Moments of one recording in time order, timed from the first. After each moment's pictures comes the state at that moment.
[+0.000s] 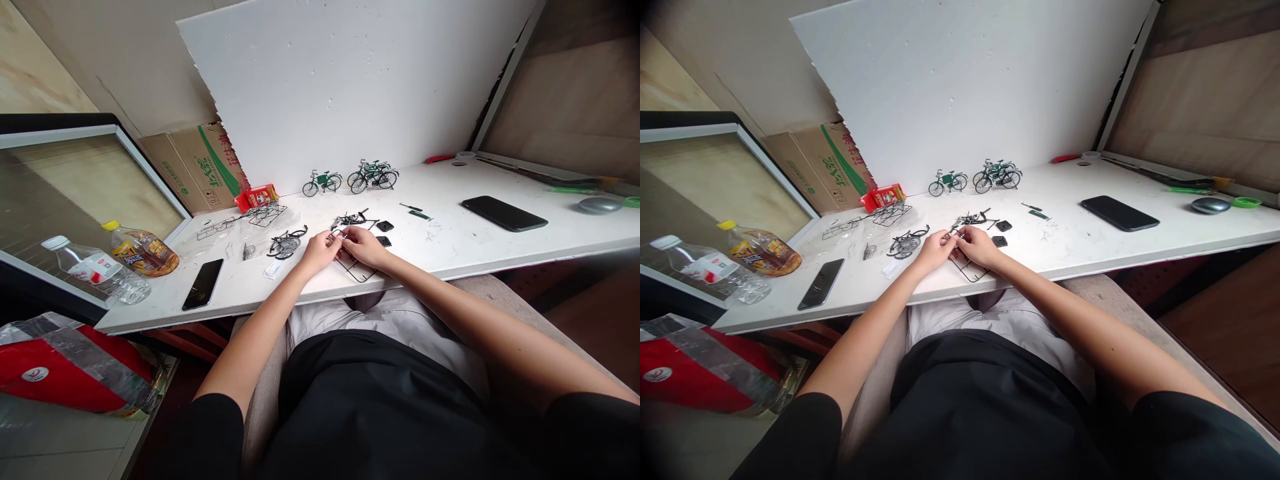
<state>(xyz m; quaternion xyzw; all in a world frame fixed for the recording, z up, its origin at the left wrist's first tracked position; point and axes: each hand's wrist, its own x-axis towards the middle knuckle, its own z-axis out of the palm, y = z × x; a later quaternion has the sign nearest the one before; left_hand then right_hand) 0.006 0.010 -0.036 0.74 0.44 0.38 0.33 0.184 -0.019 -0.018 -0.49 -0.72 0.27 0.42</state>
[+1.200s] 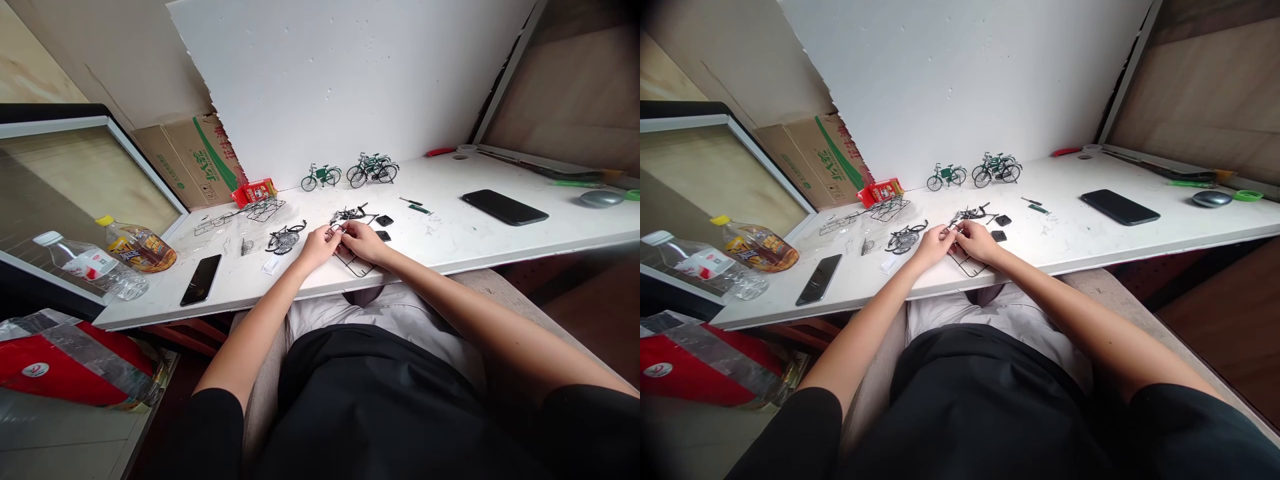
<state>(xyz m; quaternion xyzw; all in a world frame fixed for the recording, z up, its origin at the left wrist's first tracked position) 0.008 0.007 -0.033 0.75 0.43 0.39 0.32 0.184 -0.019 -0.020 -0.48 -0.72 0.27 0.41</state>
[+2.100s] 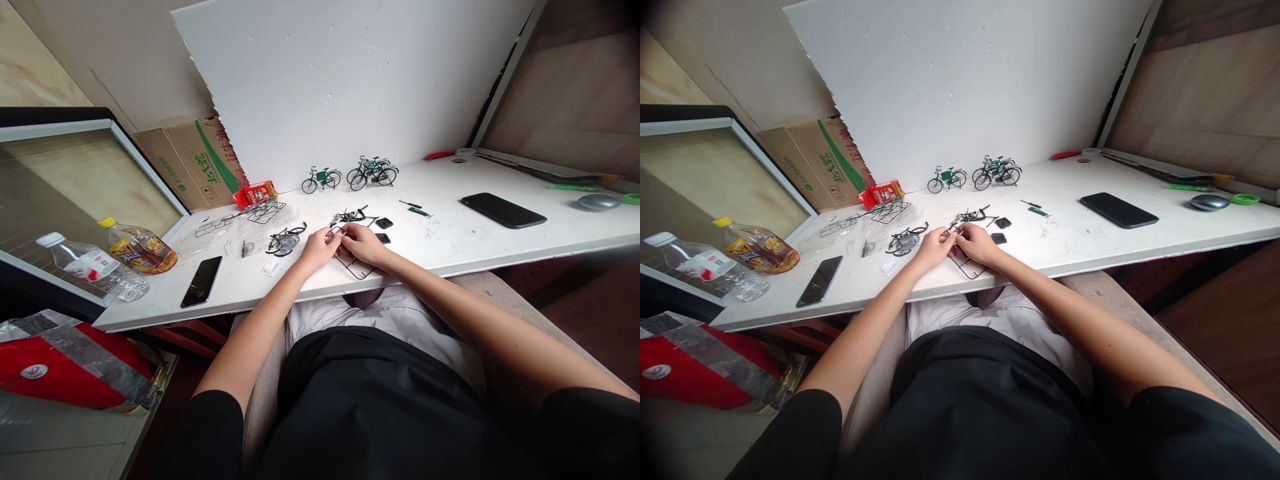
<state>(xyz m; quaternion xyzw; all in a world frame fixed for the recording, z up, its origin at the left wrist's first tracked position) 0.008 0.012 -0.040 0.75 0.43 0.40 0.30 0.184 -0.018 -0.020 -0.49 -0.73 0.26 0.41</state>
